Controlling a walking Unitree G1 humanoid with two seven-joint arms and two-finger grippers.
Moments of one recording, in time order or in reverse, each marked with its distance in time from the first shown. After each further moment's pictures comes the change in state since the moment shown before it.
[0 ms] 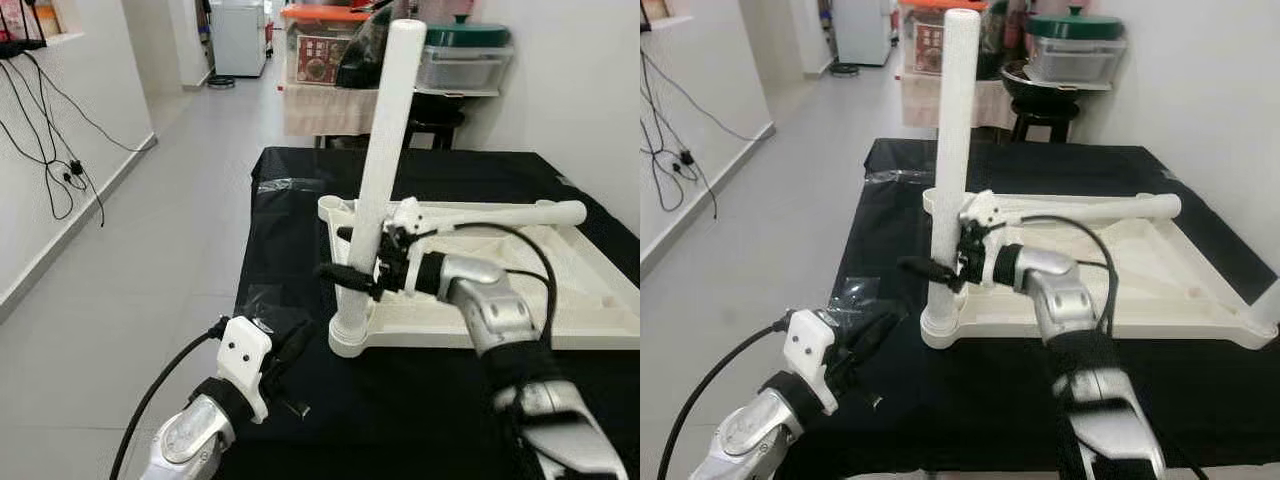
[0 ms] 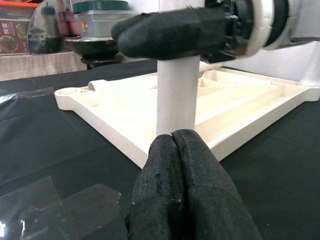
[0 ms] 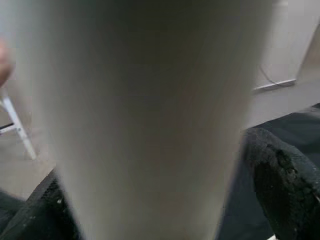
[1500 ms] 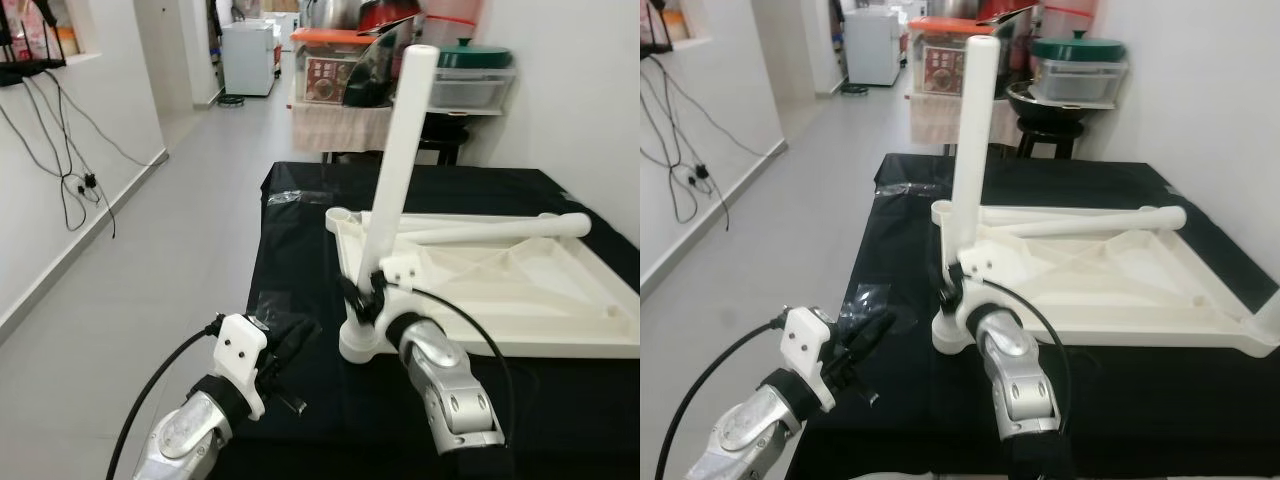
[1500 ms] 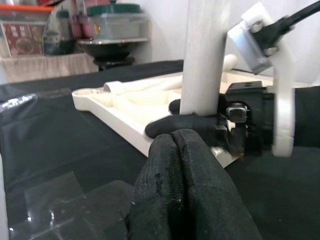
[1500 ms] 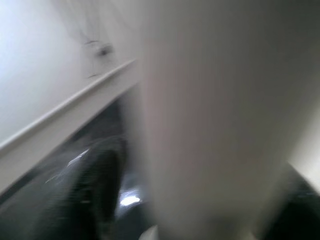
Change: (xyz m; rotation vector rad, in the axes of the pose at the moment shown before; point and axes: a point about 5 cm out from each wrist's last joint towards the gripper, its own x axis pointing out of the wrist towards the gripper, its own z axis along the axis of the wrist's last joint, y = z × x) left arm 0.001 0.007 -0.002 -0.015 0.003 0.013; right arm 0.010 0.065 -0.071 0.165 0.076 -0.614
